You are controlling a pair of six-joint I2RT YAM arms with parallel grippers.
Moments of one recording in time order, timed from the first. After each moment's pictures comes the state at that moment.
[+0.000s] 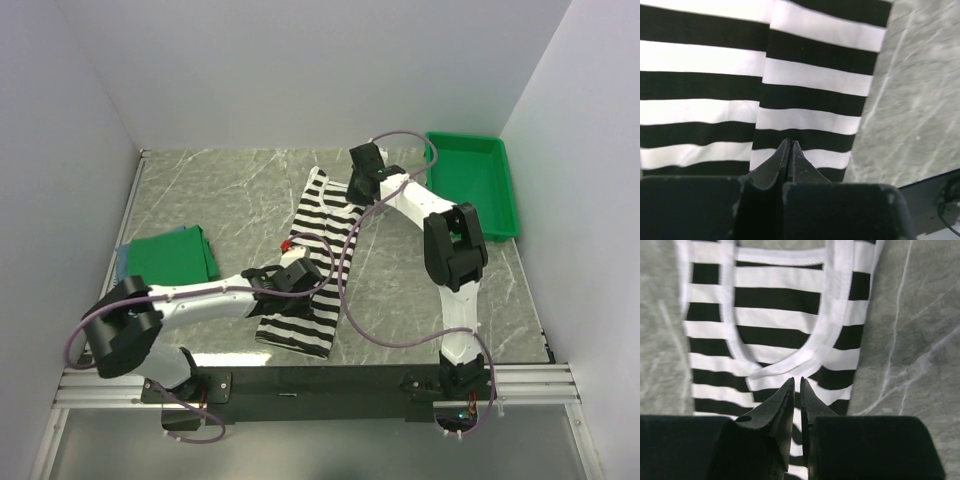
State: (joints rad) left arm -1.01 1.44 0.83 -0.40 -0.22 -0.96; right arm 0.41 2.11 1.69 -0.47 0.13 0.62
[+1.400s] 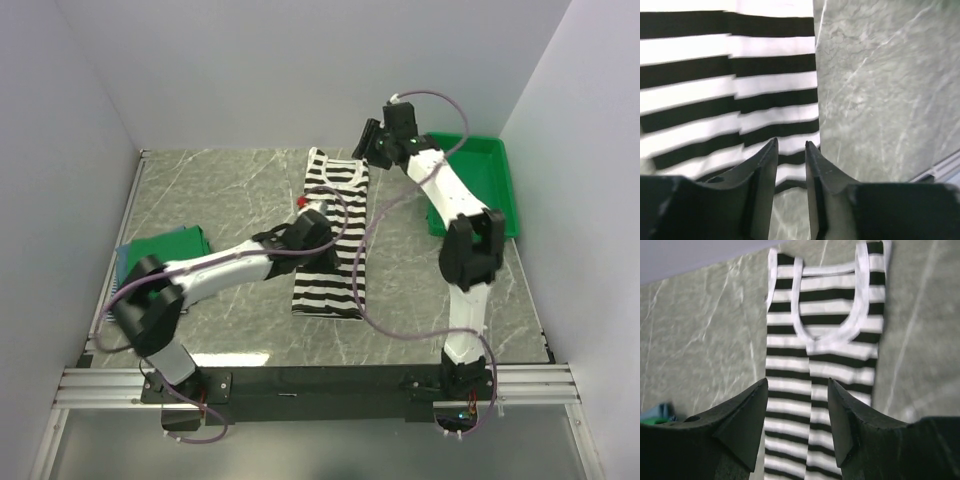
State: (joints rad) left arm -0.86 1.70 1.16 -0.26 -0.07 -0.84; right arm 0.27 2.17 2.04 -0.54 -0.10 0.53
